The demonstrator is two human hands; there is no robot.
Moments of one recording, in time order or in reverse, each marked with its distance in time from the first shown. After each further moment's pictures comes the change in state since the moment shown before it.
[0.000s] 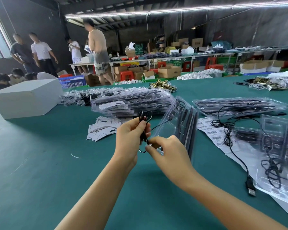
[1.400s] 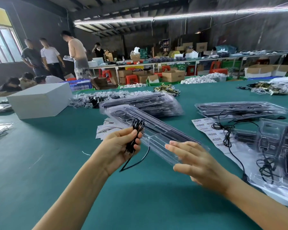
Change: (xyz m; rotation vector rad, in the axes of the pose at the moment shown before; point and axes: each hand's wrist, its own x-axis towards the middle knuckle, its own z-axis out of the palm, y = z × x) left_hand -0.034 0.043 -0.051 -0.327 -0.289 -0.371; right_hand -0.023 0.061 -0.049 -0.339 0.046 -0.987
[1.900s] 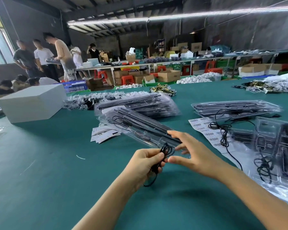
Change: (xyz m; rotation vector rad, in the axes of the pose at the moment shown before) left_hand 0.029 -0.075 0.017 0.355 -0.052 -0.068; right_hand 0.014 0.015 -0.005 0.595 -0.298 0.848
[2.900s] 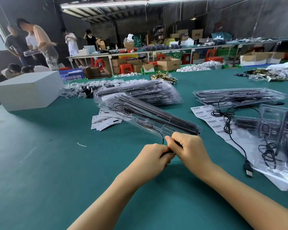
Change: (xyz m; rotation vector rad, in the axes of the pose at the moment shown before) left_hand -0.018 0.001 0.007 1.050 -0.030 0.241; right_hand 0.001 -0.011 0.052 -0.106 0.440 -0.090
